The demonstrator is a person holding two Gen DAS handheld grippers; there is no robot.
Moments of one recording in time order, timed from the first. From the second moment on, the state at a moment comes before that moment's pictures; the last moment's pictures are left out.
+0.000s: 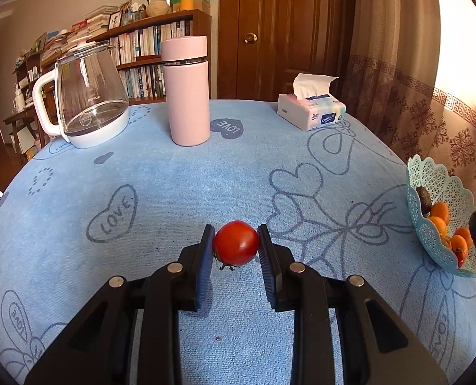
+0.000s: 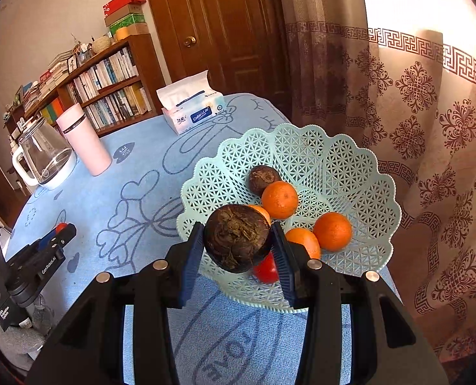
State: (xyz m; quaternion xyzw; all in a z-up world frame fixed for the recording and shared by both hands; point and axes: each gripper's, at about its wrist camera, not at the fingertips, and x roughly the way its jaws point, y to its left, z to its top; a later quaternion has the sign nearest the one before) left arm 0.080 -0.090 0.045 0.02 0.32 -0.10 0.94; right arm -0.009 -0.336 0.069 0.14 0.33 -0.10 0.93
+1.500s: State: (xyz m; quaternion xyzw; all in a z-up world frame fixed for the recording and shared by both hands) left arm 0.052 -0.158 0.053 0.10 0.31 -0.14 0.93; right arm -0.051 -0.378 0.055 0.19 0.30 -0.12 0.93
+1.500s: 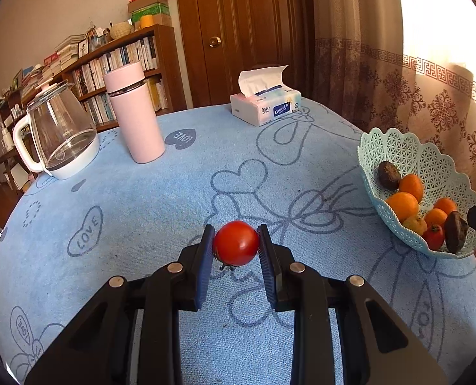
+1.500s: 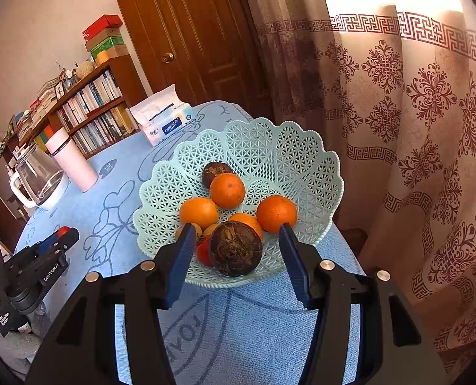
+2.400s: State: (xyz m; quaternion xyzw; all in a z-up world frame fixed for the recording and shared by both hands) left arm 0.042 -0.268 0.069 0.14 0.29 -0.23 0.92; right arm -0.064 -0.397 0.052 0.18 0.26 -0.13 0.94
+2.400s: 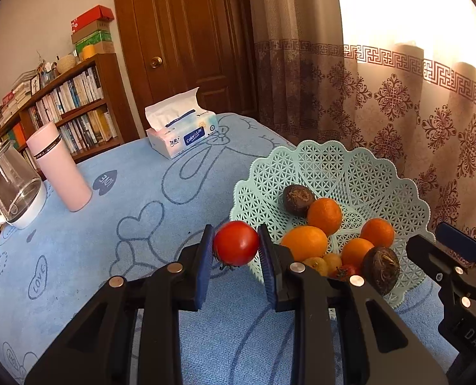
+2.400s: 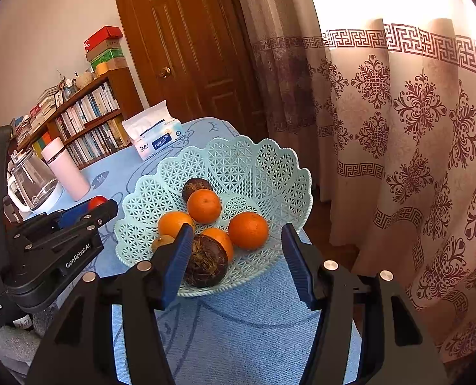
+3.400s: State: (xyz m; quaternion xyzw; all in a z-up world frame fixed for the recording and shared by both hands) left arm 0.047 -0.289 0.045 0.11 0.33 -0.30 0.89; right arm -0.063 -0.401 0.048 0.17 0.27 -0.14 0.94
